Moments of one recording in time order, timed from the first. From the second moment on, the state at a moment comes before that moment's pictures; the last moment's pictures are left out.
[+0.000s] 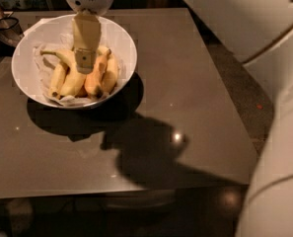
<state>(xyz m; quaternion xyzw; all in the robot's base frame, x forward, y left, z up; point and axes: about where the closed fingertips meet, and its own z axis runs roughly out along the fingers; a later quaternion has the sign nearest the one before) 0.546 0.100 1.001 -0.71 0.69 0.02 0.15</state>
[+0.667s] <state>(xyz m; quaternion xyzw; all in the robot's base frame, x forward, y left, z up) 0.567 0.138 0.994 -0.71 0.68 0.01 0.15</state>
